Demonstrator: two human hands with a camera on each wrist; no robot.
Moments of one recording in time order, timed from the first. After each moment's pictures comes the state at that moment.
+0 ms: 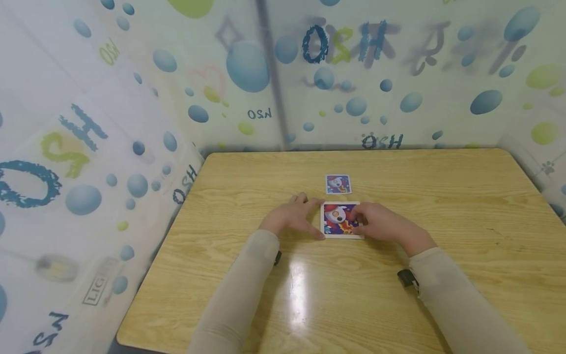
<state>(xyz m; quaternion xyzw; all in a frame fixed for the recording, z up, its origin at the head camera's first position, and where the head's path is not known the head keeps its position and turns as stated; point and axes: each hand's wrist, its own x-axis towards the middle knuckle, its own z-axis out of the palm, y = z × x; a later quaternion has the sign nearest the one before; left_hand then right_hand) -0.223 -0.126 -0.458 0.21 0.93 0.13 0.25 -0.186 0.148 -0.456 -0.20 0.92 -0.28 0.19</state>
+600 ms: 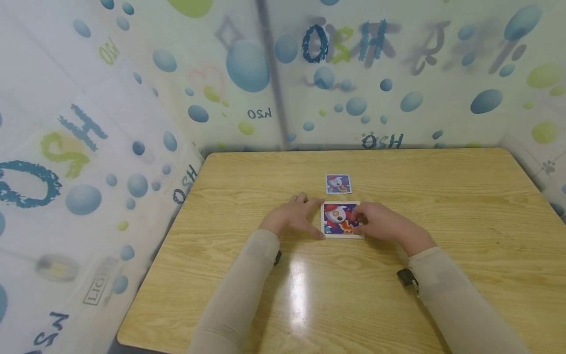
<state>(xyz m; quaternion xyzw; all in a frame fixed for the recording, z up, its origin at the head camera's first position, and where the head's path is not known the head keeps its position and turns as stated) -0.224 -0.126 -0.459 0.21 0.94 0.13 0.25 -0.188 0.149 -0.457 -0.20 0.92 -0.28 0.19</state>
